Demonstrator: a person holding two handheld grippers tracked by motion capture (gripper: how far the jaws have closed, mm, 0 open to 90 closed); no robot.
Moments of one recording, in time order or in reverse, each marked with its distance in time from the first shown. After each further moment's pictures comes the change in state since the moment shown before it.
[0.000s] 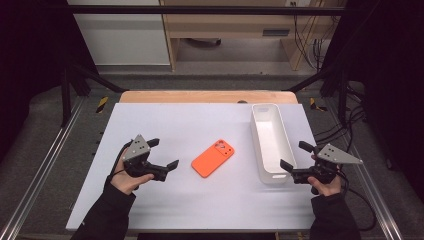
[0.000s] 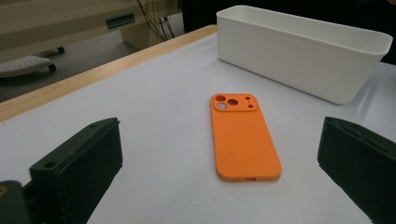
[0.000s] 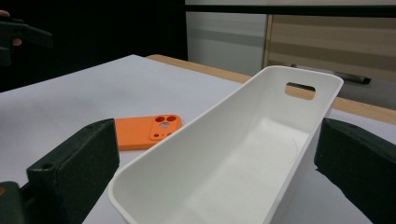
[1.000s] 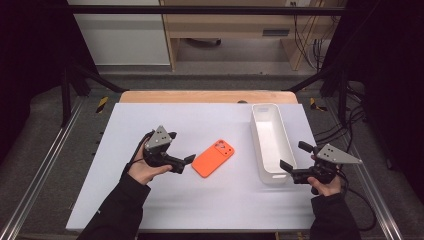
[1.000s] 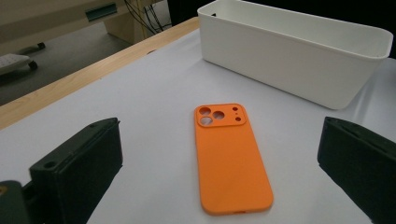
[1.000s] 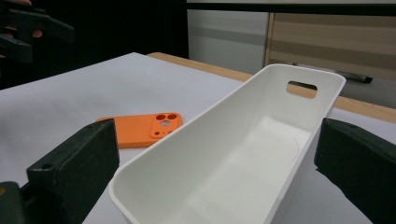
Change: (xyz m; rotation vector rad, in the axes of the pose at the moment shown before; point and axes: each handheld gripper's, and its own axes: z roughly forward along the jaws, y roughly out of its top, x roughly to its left) left arm -0.014 0.031 0.043 0.073 -0.048 0.043; right arm 0.000 0.000 0.001 0.007 0.005 -0.003
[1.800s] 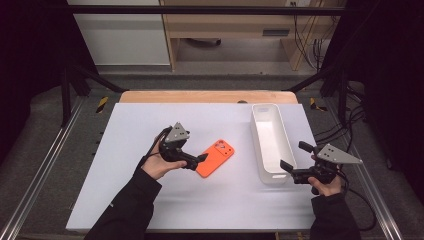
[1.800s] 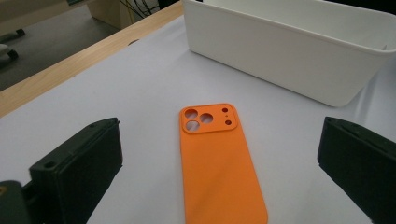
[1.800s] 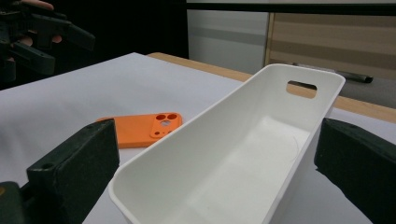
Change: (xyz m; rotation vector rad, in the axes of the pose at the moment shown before) left arm -0.008 0.016 0.036 0.079 -0.034 0.017; right arm -0.001 0.000 -0.001 -0.002 0.002 0.002
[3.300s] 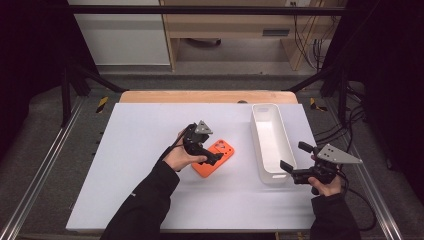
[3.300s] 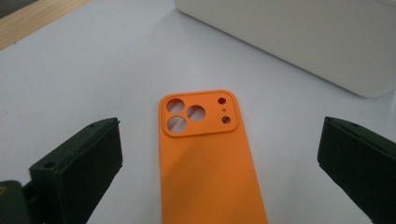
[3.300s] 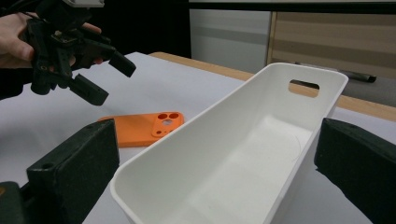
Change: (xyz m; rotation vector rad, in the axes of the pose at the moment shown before) left arm -0.001 0.010 0.071 0.200 -0.034 -0.030; right arm 0.000 -0.001 0.000 0.003 0.009 0.001
